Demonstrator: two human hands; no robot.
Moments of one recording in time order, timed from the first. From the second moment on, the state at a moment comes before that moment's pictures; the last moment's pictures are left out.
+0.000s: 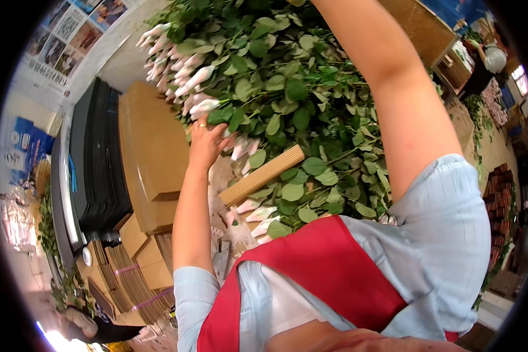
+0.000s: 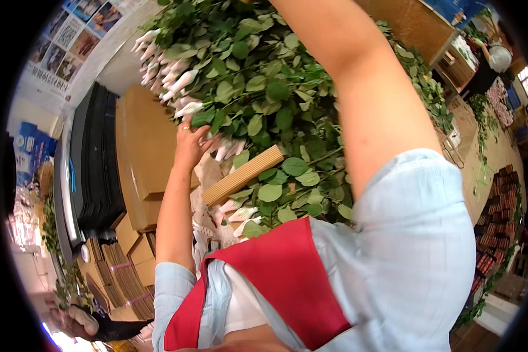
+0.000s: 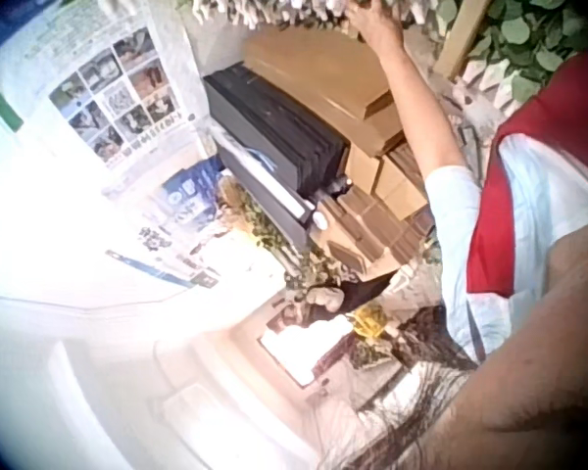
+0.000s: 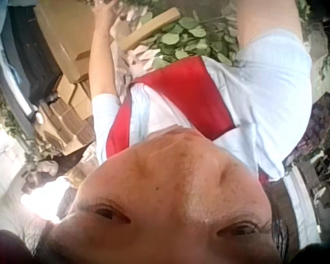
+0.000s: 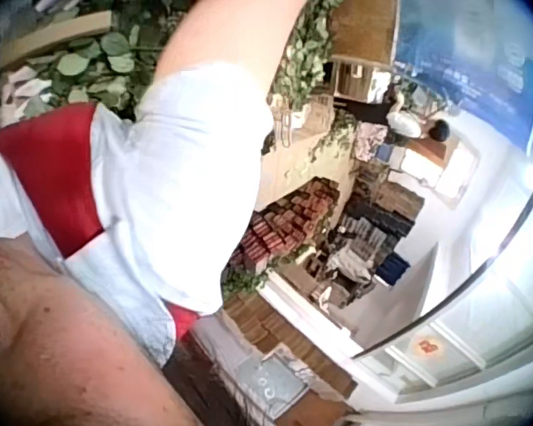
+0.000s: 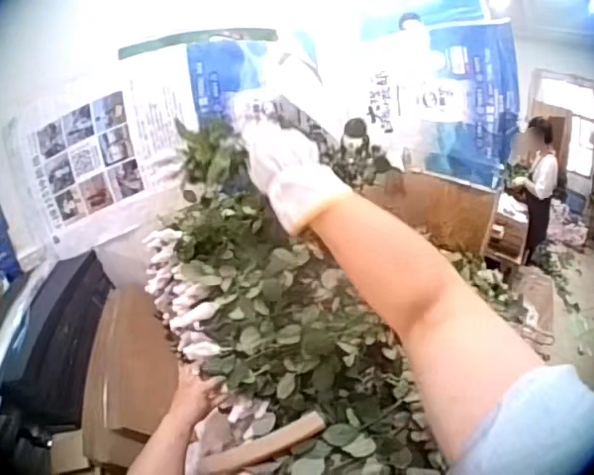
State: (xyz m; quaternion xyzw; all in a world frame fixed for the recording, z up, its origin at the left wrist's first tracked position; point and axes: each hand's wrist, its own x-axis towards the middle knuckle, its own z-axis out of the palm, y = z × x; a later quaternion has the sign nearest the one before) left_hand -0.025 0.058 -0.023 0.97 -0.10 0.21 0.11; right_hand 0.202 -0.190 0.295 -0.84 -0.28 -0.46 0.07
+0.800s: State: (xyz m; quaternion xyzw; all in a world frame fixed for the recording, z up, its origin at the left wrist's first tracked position) left_hand -0.045 0.063 -0.052 0.98 -0.15 0.11 0.04; right_hand 0.067 -0.197 0.105 -0.88 -0.35 -0.23 0.21
